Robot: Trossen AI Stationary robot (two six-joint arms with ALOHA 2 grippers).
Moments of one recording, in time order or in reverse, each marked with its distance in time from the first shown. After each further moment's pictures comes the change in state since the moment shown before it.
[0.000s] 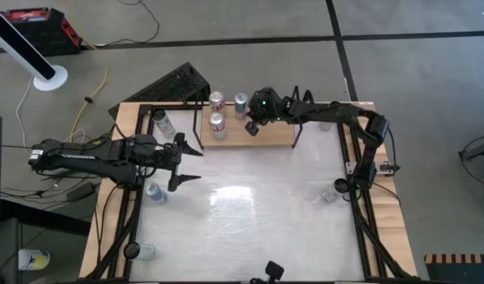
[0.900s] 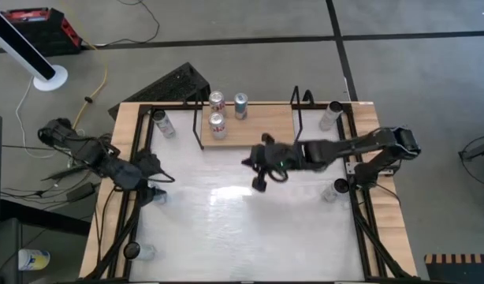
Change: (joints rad) left arm -0.522 0.035 0.339 -0.964 -0.285 -0.809; right arm 0.629 -0.292 0.000 -0.184 0.276 0.193
